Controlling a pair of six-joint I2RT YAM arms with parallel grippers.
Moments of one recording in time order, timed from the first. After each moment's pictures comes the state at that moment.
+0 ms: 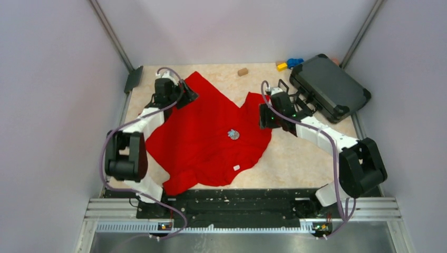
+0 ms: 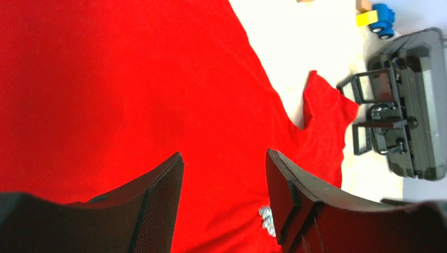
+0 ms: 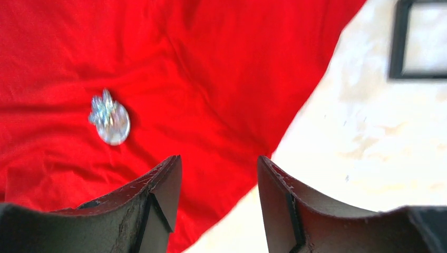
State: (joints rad) left arm -0.09 1.56 1.00 0.05 0.24 -0.62; right arm 0.50 1.51 1.04 -0.30 0.08 0.28
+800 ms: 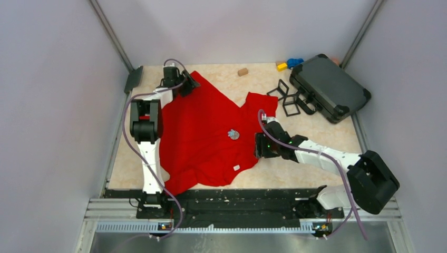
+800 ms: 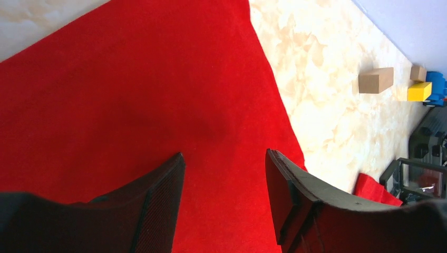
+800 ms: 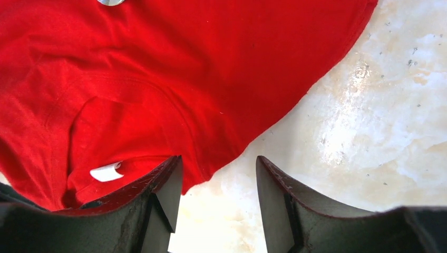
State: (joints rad) left arm -0.04 2.30 1.68 0.02 0.28 -0.65; right arm 0.72 1.31 0.68 -0.29 0.08 0.56
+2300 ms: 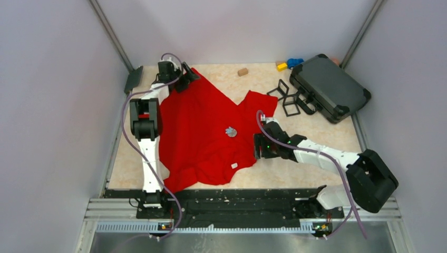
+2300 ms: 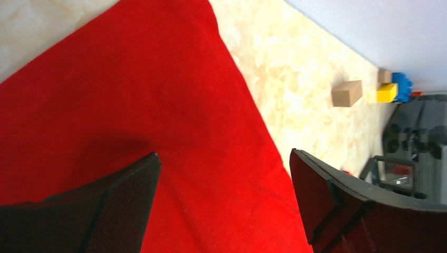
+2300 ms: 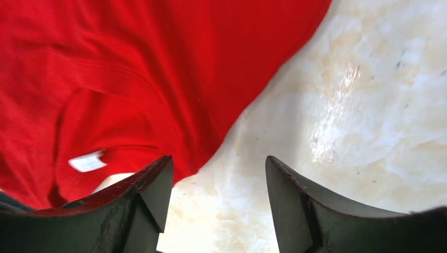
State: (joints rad) left arm 0.02 2.43 1.91 -0.02 0.44 -0.64; right arm 0.73 1.35 0.68 -0.31 0.11 0.57
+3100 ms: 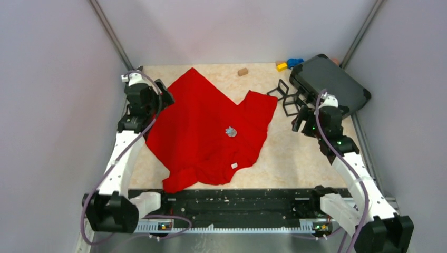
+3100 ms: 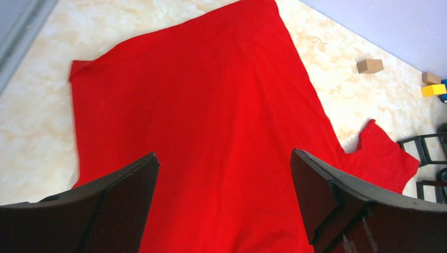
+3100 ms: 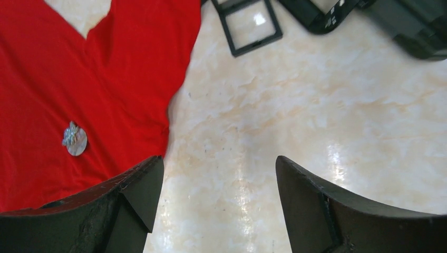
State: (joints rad) left arm -0.05 1.20 1.06 -0.30 -0.12 -0.47; right arm 0.16 0.93 0.73 -0.40 0.03 0.36
